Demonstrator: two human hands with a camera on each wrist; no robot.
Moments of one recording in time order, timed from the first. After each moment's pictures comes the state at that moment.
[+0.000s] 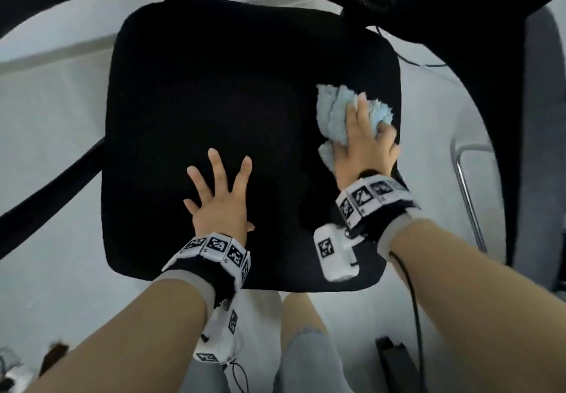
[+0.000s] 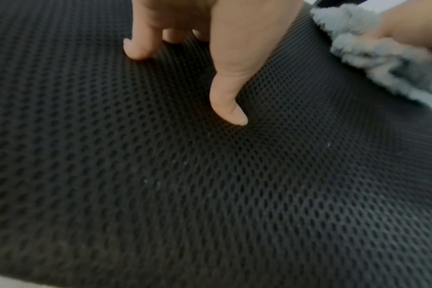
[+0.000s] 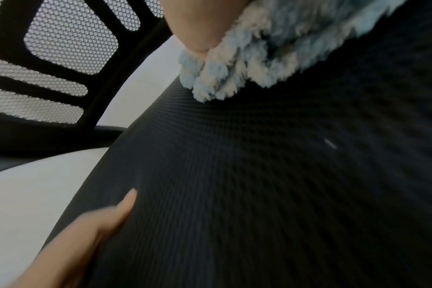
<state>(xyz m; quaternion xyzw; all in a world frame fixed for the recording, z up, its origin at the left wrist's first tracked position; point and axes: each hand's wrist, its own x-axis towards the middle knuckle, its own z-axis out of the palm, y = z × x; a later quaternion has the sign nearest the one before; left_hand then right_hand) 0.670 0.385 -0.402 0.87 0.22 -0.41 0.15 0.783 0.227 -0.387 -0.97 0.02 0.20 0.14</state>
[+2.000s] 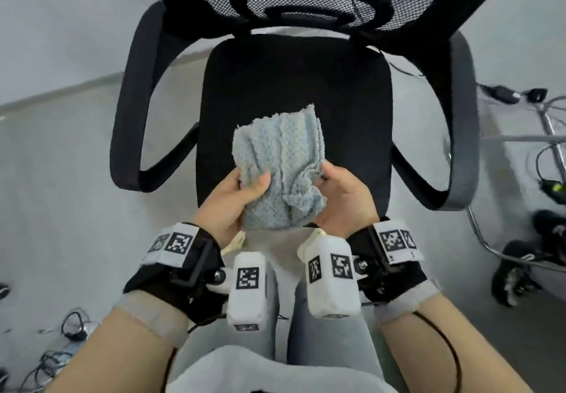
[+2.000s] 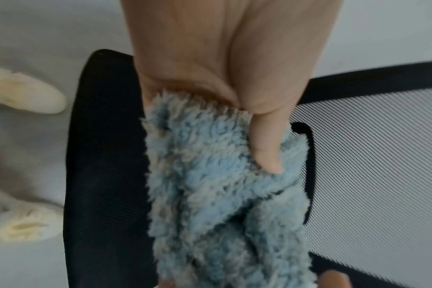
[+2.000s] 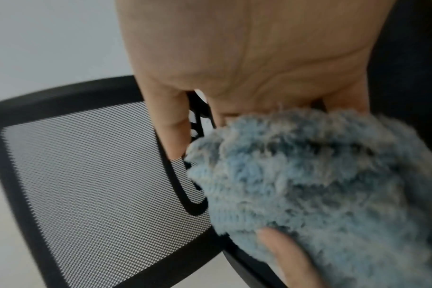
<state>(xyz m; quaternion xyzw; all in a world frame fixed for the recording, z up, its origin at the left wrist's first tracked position) 0.595 0.438 -0.209 0.44 0.38 -0.22 0.78 0.643 0.282 -0.204 -0.39 0.26 0.45 0.76</state>
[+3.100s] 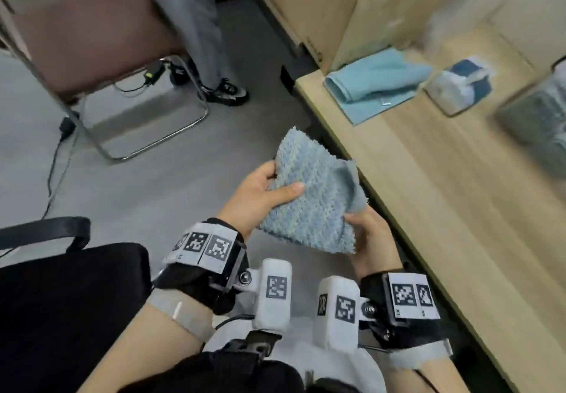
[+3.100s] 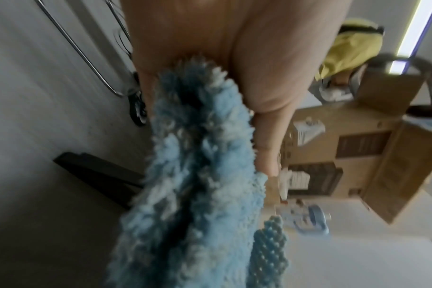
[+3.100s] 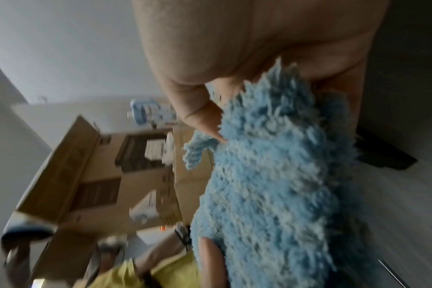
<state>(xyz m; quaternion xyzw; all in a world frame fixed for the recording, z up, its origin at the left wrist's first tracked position) 0.345 0.095 -0.033 0.48 -0.34 -0.72 0.37 0.173 0.137 -0.038 -0.16 0.58 -0.46 0.65</state>
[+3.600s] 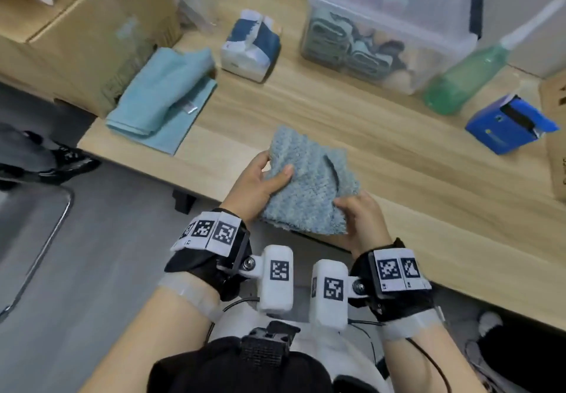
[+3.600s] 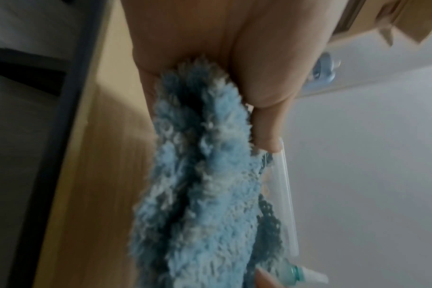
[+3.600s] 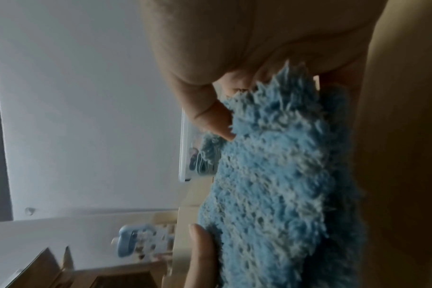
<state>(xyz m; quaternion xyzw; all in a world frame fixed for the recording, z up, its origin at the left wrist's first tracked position) 0.116 0.033 -0.047 0.37 -0.47 -0.79 0.14 0.003 0.159 -0.043 -0.03 0.68 -0.59 0.43</state>
